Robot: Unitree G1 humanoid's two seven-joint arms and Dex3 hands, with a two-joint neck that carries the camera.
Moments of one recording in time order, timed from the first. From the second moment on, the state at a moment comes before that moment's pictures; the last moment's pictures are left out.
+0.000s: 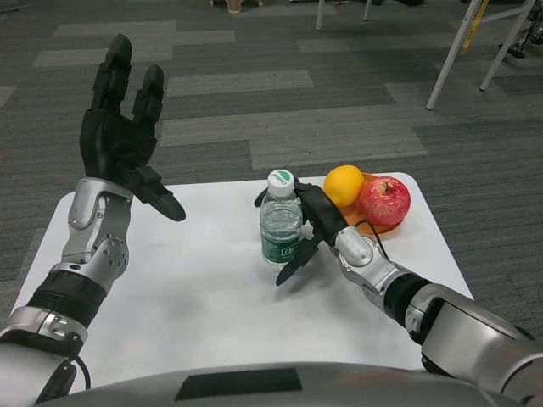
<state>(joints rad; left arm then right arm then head) -0.48 0.24 -0.21 0.48 -0.80 -0.57 -0.26 -0.52 -0.31 0.80 0.92 0.44 -0.66 -0.13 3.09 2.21</state>
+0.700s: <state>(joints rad) -0.47 0.24 -0.20 0.47 -0.80 -0.57 -0.26 -0.51 -0.31 0.77 0.93 0.44 -0.66 -0.03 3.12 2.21</state>
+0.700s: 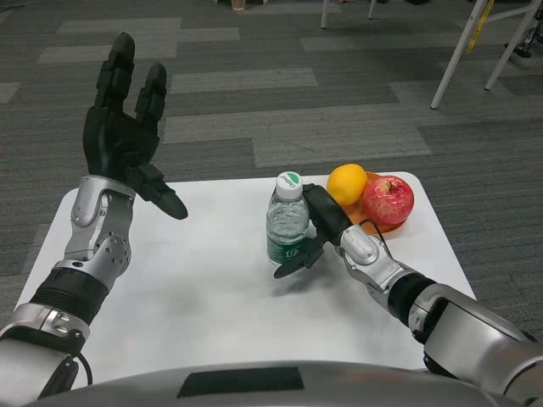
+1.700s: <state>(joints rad) -0.47 0.24 -0.20 0.47 -0.80 -0.57 -0.26 -0.47 -0.40 0.64 0.58 0.43 -0.63 0.08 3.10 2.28</state>
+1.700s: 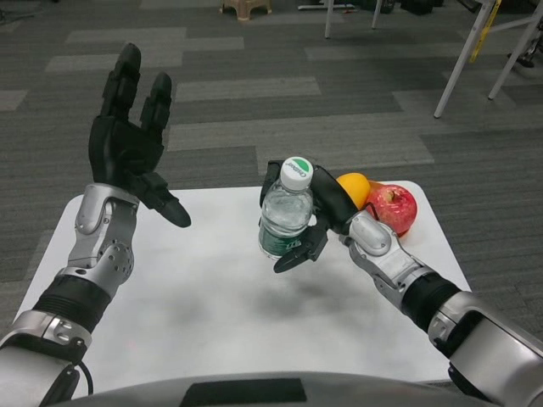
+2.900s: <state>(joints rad) -0.41 0.24 -0.18 0.39 -0.80 -0.57 -0.26 -0.55 -0.49 0.56 0.32 0.43 -0.61 0.07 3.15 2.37</state>
